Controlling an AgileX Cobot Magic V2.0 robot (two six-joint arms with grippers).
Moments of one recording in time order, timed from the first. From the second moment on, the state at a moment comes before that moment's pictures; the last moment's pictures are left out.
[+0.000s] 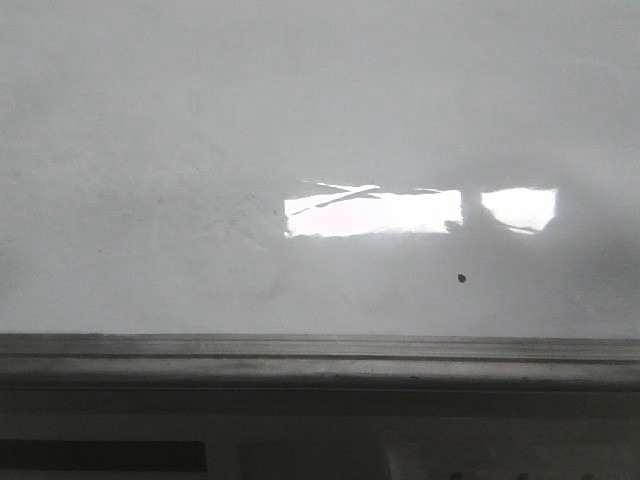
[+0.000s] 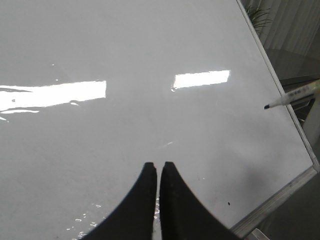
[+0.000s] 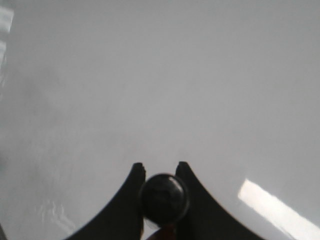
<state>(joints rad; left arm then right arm) -1.01 0.45 -0.40 -1.81 -0.25 1.61 0.62 0.48 -0.53 -0.03 0.06 -0.33</state>
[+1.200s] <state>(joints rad) -1.11 0.45 -0.40 -1.81 -0.23 1.61 0.62 0.69 -0.50 -0.28 -0.19 -0.14</state>
